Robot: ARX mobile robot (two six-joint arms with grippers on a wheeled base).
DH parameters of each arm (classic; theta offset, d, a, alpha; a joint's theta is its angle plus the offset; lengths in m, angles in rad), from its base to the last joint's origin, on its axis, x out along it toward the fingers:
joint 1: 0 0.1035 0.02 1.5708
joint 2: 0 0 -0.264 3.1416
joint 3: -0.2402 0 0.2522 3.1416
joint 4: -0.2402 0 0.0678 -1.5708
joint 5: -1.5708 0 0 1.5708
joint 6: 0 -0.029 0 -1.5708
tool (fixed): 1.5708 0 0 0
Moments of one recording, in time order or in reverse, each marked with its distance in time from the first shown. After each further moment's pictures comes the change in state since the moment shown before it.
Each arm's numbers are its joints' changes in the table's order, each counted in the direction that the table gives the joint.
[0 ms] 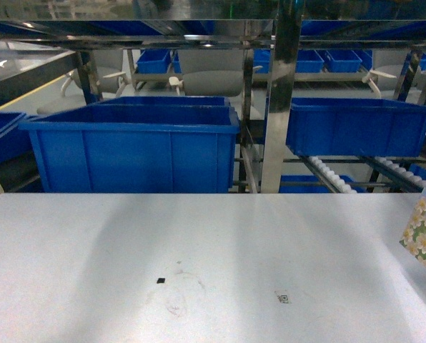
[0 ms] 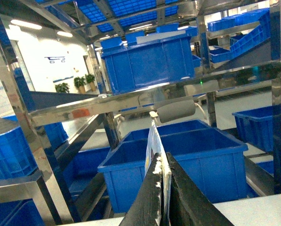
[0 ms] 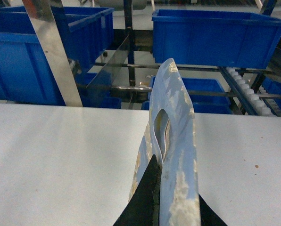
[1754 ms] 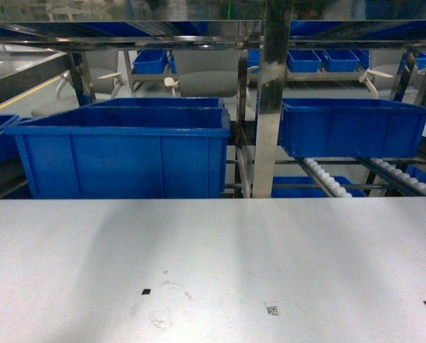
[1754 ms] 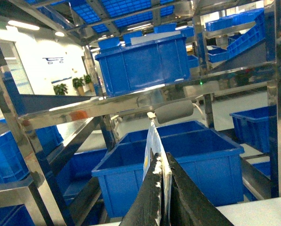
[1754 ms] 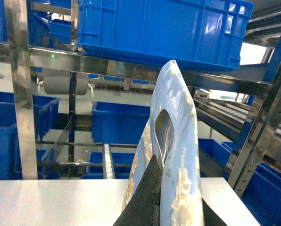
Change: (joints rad) left arm 0.000 -0.002 0.000 -0.002 0.000 0.000; right arm 0.125 1.329 0.259 -0.664 -0.370 0.135
